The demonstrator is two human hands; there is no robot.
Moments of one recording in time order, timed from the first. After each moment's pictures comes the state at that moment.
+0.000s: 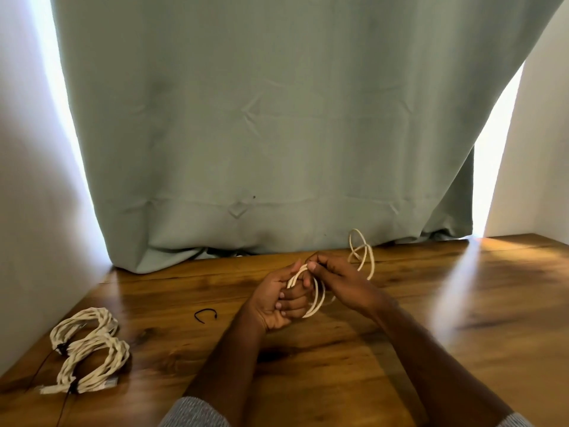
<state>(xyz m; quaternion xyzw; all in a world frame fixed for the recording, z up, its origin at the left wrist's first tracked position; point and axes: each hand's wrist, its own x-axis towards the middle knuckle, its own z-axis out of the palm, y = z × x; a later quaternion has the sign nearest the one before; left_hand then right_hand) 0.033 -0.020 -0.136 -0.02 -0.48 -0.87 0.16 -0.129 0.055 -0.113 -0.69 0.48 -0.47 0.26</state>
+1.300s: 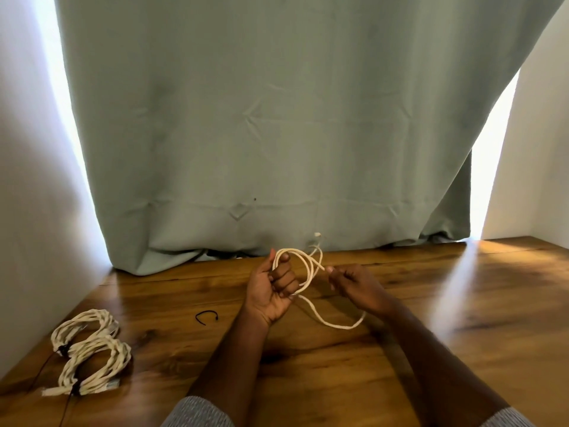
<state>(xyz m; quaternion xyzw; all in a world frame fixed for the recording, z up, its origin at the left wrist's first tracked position) 0.030 -0.025 -0.129 -0.01 -0.28 -0.87 0.40 -0.161 0.056 -0.132 -0.62 0.61 -0.45 0.18</state>
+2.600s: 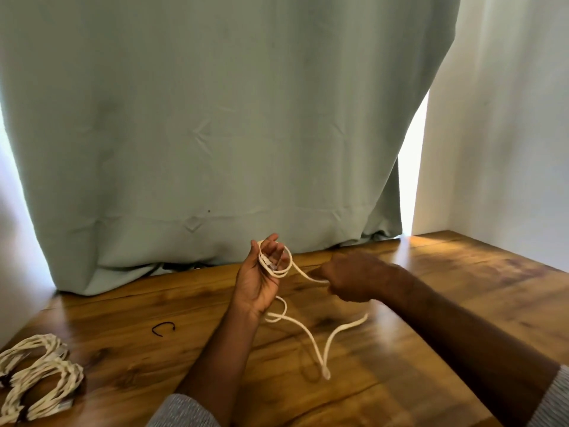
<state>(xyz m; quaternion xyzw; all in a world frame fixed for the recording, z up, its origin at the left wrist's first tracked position) -0.021 0.025 -0.088 -0.04 -0.24 -0.88 0.41 -0.144 0.181 -0.014 -0.68 0.71 0.13 -0.14</state>
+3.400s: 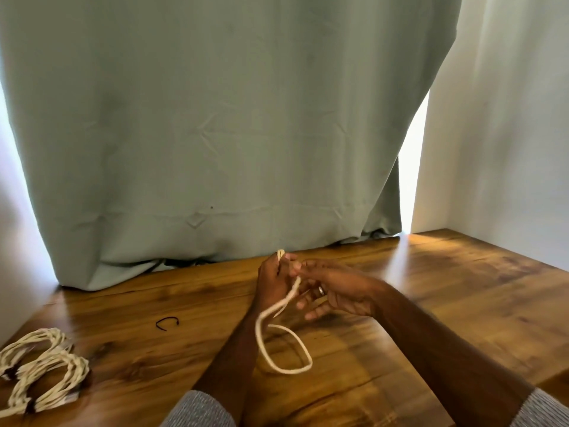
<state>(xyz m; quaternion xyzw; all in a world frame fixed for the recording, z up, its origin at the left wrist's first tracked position) -0.037 0.024 -0.129 0.22 -0.71 -0.41 0.52 -0.131 0.173 -0.054 -0.50 0.55 -0.45 0.50</state>
